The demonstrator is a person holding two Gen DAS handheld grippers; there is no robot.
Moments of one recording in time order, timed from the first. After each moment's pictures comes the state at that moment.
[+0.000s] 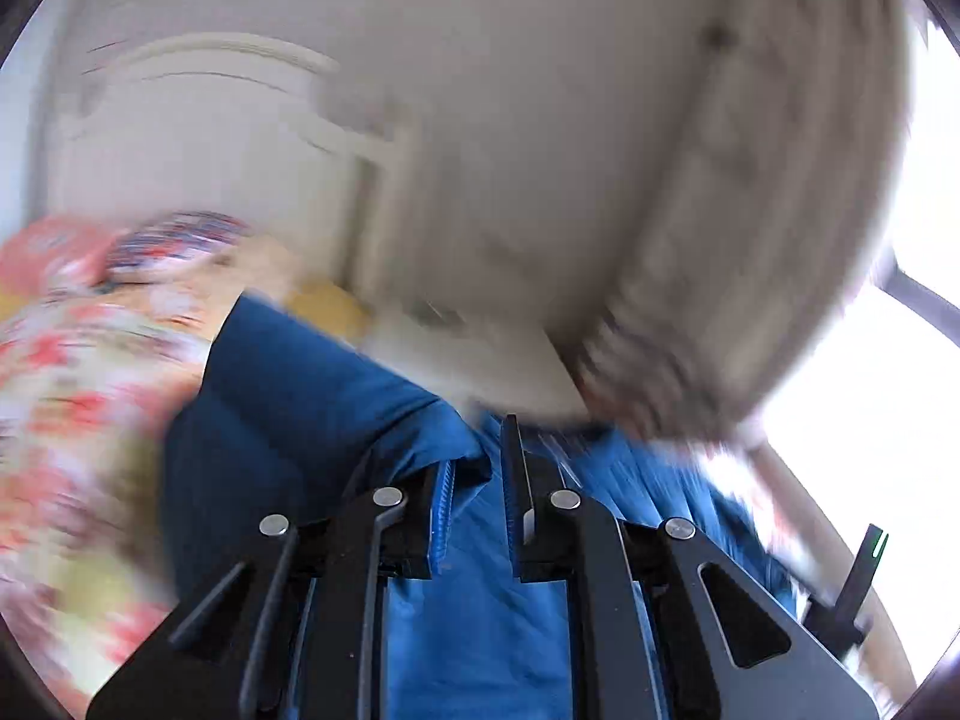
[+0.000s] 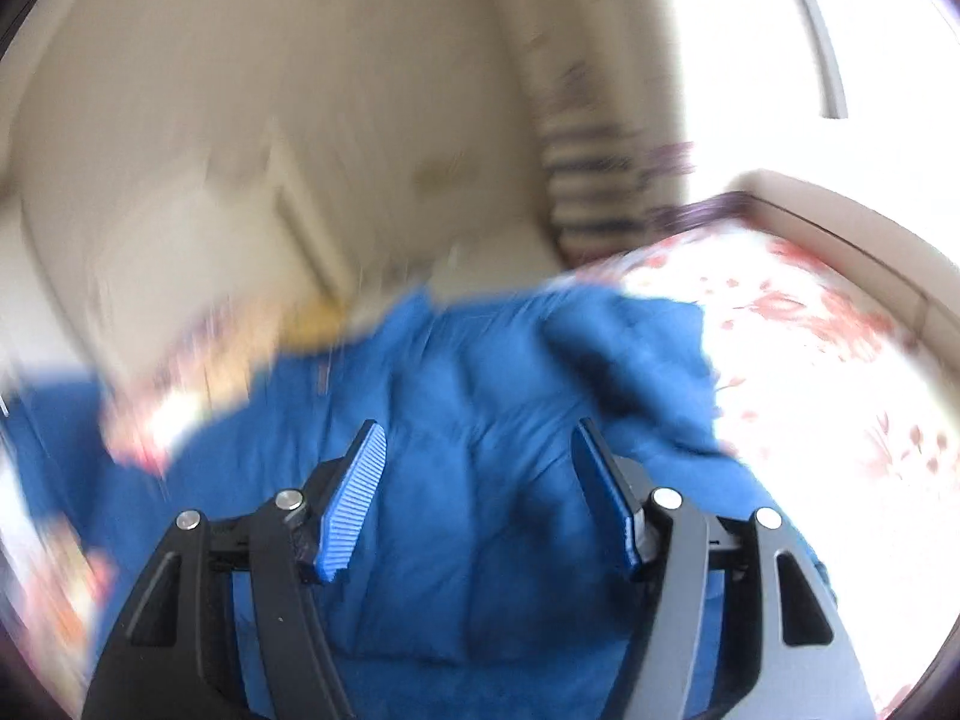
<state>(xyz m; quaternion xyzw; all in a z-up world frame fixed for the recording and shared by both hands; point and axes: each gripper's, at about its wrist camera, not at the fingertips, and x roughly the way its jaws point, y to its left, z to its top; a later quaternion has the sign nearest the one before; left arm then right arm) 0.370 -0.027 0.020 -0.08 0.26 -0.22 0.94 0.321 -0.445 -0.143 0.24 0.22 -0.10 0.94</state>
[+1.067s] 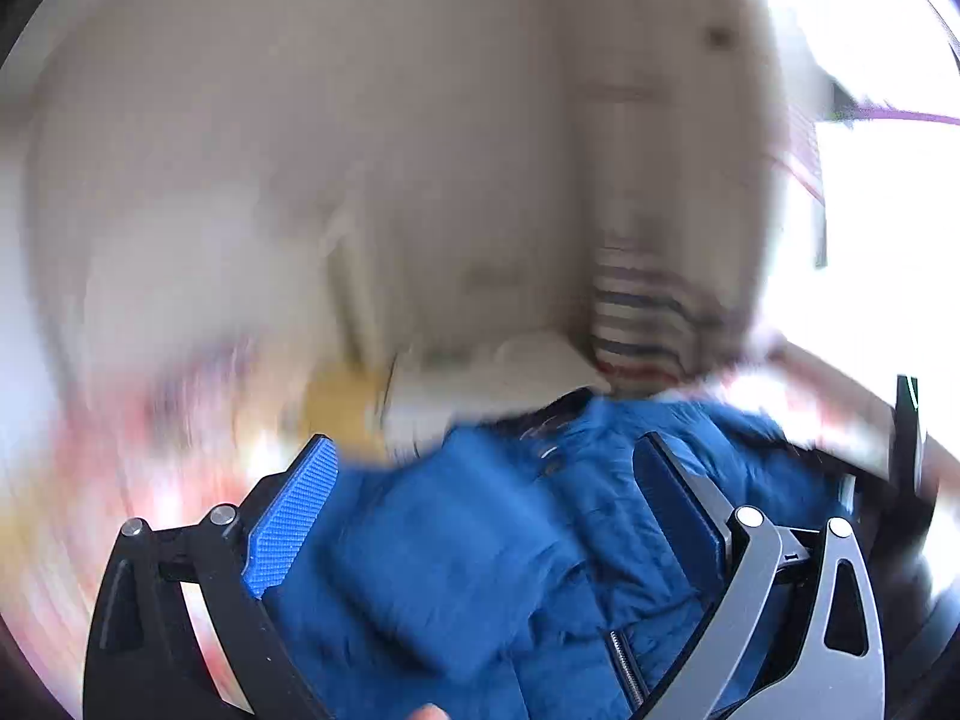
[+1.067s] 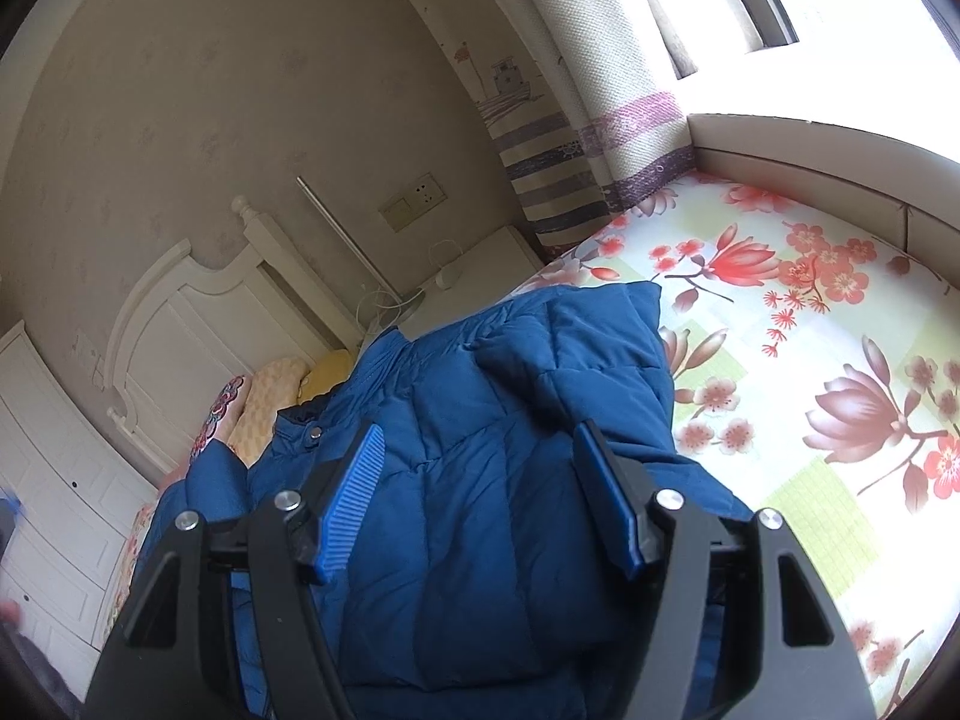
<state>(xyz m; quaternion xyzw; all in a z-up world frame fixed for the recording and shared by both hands) 0.304 -0.068 0.019 0.01 0.20 -0.14 0.97 0.321 -0.477 -0.157 0.32 0.21 -0.09 0.92</state>
